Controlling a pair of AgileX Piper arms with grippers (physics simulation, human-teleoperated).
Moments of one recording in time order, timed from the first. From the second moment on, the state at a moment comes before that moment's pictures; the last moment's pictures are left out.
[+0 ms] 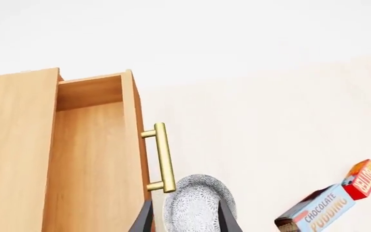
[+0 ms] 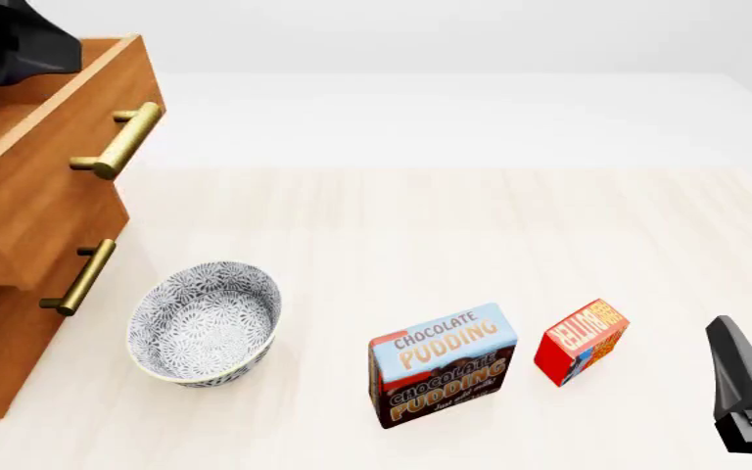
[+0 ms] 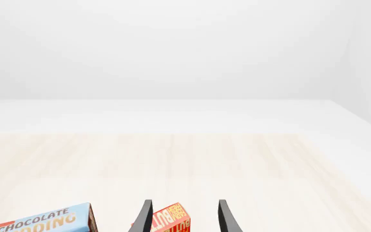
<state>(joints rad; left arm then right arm) -0.20 1.03 -1.37 0.98 -0.01 0.00 0.00 0.00 0.00 0.00</state>
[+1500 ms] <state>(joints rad) -0.07 1.04 -1.29 0.99 -0.03 0.00 0.00 0.00 0.00 0.00</state>
